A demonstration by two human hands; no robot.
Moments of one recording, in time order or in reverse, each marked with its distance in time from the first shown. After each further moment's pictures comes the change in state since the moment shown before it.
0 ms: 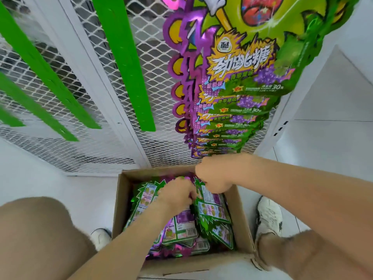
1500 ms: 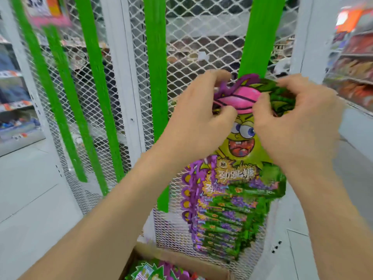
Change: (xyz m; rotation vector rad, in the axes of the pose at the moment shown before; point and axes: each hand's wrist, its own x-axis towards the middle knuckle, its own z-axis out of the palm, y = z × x) left_hand -0.160 0.204 -0.373 -0.335 1.275 0.257; right_hand -0.235 0.071 -0.191 0.540 2.061 0.180
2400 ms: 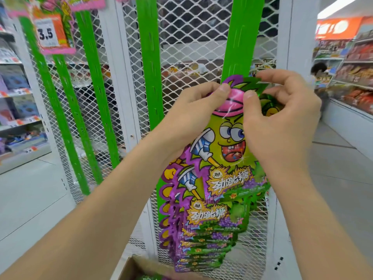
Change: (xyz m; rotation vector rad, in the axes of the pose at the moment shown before) left_hand 0.039 0.010 -0.006 -0.408 -0.129 -0.226; right_hand 0.023 -0.010 0.012 0.308 0.100 0.125
